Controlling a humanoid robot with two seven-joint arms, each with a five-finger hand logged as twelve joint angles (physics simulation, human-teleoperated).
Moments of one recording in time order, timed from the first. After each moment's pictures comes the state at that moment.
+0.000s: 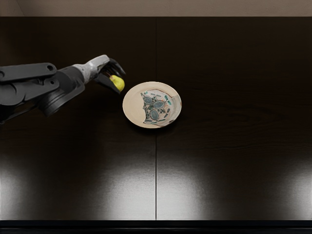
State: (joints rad) left arm -1.36 0.41 0.22 -1.12 0.43 0.27 0.16; right arm -0.05 0.00 -0.04 0.26 -0.04 0.00 0.06
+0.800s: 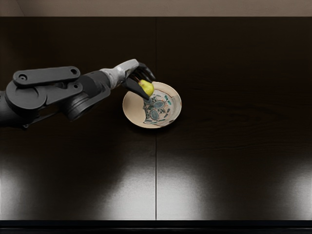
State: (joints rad) left arm -1.33 0.32 0.13 -1.16 0.42 0.26 0.17; right arm -0.05 0.00 -0.04 0.26 -0.04 0.00 0.06
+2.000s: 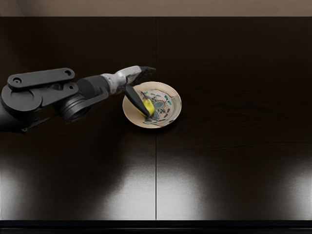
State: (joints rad) left arm -1.27 0.36 0.03 -1.16 0.42 0.11 0.16; right arm -0.05 0.00 -0.04 0.26 -0.04 0.00 0.06
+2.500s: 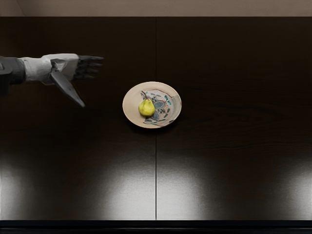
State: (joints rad) left arm -1.16 0.80 -0.23 -1.16 0.30 -0.51 0.16; right arm -0.05 0.00 -0.04 0.26 -0.04 0.00 0.06
